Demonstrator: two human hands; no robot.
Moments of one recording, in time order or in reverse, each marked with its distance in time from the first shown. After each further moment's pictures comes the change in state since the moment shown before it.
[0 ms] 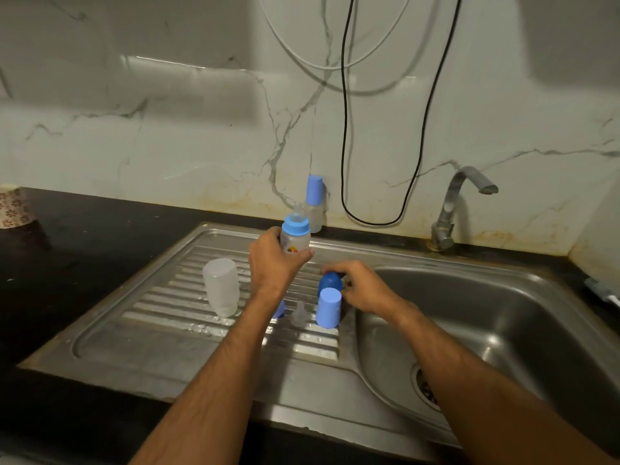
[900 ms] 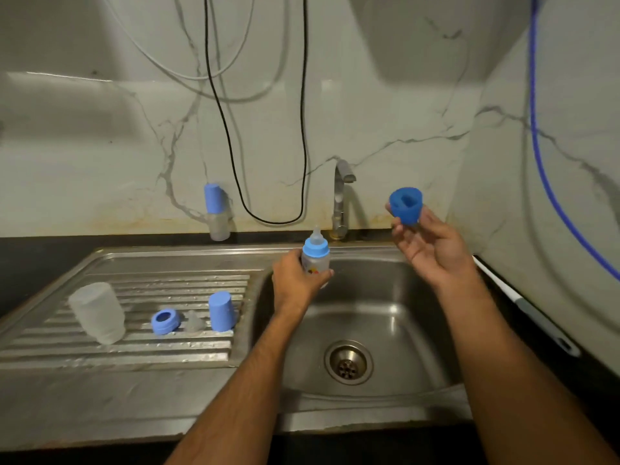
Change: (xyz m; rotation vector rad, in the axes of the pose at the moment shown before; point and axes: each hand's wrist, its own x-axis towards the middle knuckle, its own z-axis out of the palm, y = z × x) left_hand -0.098 0.113 0.161 -0.127 -0.294 0.047; right_hand -0.167 0.080 -0.215 1.385 0.501 0.259
